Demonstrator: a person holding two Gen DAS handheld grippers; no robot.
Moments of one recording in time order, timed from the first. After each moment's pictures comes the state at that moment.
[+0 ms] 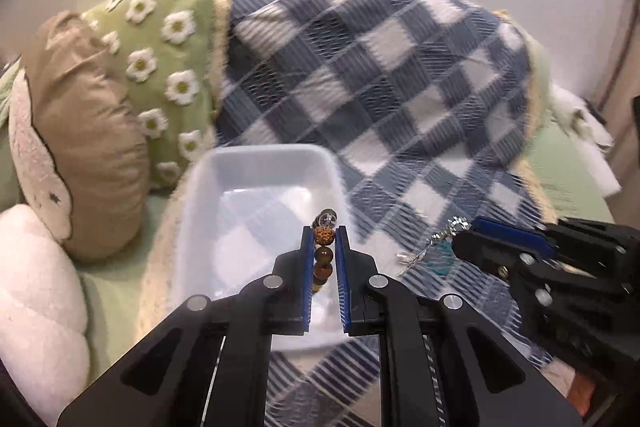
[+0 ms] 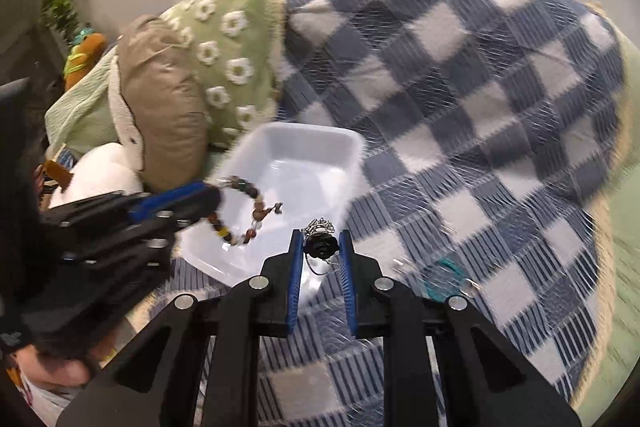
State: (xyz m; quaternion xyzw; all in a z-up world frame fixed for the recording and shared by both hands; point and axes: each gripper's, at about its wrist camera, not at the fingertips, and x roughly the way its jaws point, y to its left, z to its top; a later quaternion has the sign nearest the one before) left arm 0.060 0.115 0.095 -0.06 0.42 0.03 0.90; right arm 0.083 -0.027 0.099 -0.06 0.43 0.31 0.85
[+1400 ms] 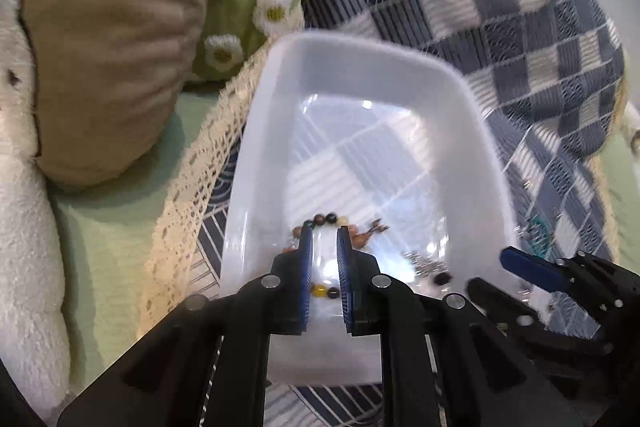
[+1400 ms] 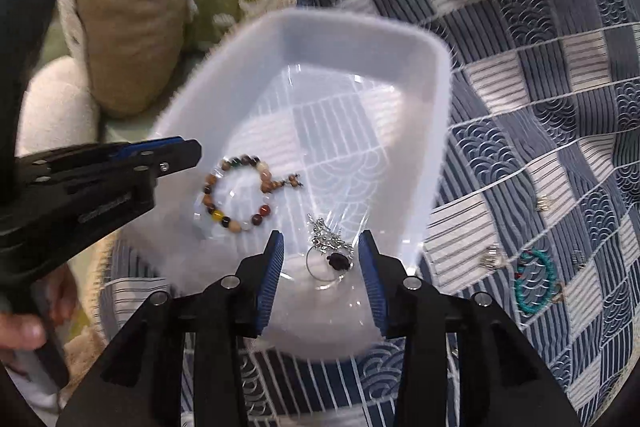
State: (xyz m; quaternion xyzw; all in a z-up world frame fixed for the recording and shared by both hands) left arm 0.082 0.209 -0.020 -0.14 0.51 0.07 0.85; right arm 0.107 0.040 -0.006 -0.13 0.51 0.29 0.80
